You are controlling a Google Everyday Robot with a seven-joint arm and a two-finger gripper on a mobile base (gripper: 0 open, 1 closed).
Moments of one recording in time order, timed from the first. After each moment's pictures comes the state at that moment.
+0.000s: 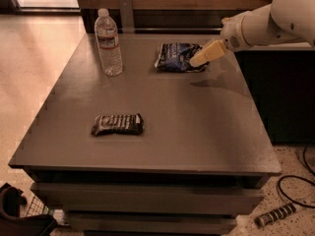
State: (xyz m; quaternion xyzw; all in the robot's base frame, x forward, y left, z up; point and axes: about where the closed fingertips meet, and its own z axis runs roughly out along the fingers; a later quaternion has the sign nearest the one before) arm 0.733 -0.166 0.899 -0.44 0.77 0.08 0.46
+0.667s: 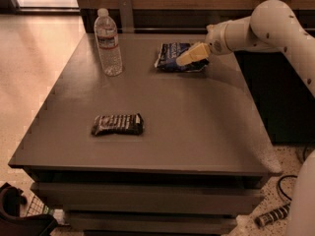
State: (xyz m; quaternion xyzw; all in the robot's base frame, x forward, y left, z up) arm 0.779 -0.137 0.867 -0.41 0.76 0.14 0.49
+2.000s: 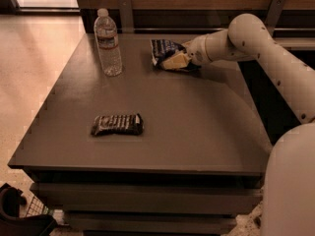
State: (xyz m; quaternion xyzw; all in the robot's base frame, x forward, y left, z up) arm 0.780 -0.071 0.817 -0.43 0.75 0.23 0.44
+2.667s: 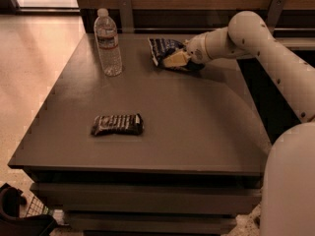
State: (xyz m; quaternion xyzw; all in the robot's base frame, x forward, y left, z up) arm 0.780 -0.071 0.824 -0.43 0.75 0.23 0.44
